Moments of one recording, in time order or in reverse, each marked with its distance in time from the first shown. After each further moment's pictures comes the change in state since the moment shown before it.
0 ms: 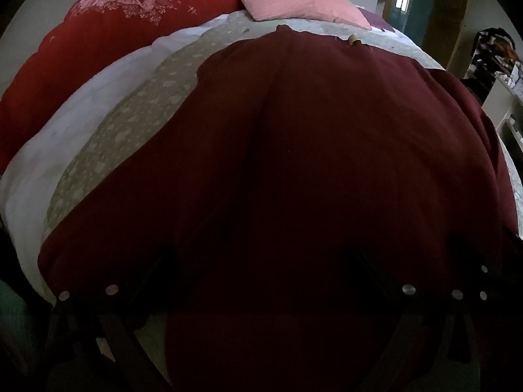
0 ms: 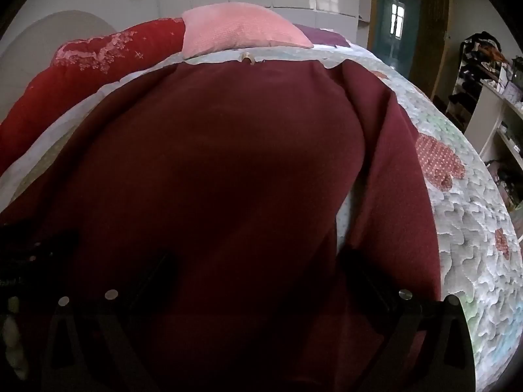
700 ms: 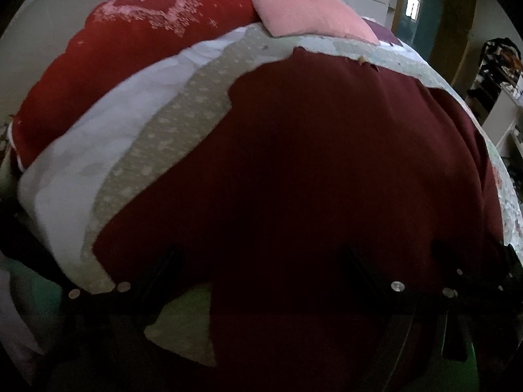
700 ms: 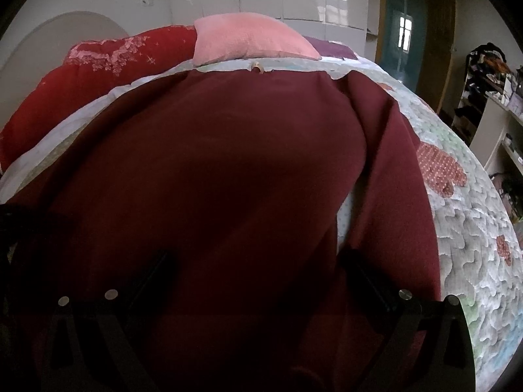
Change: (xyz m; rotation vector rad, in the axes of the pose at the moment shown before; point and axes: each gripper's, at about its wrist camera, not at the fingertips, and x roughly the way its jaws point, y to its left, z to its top) left arm -0.044 0.019 0.002 -0.029 -0.058 0.041; right arm -0.011 0.013 -0.009 -0.024 -0.047 0.015
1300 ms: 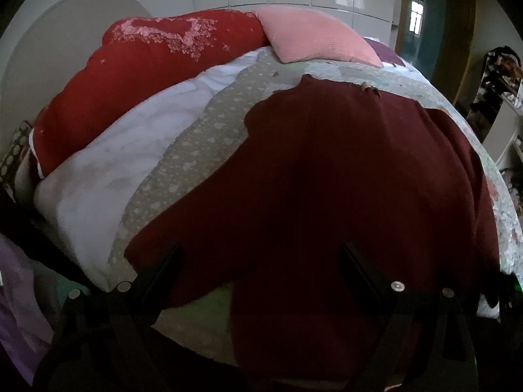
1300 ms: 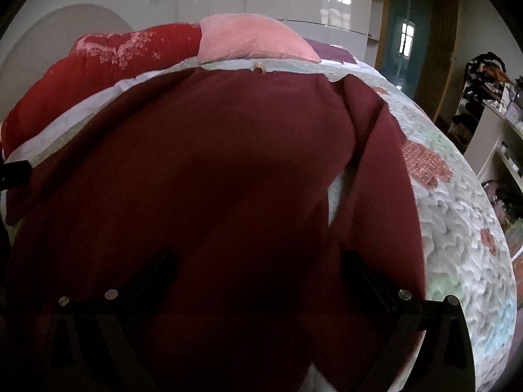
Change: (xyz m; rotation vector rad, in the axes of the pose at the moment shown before) left arm -0.028 0.014 0.004 -0.002 -0.078 0.030; right arm -0.023 0.004 -0.015 -0.003 -0.003 0.002
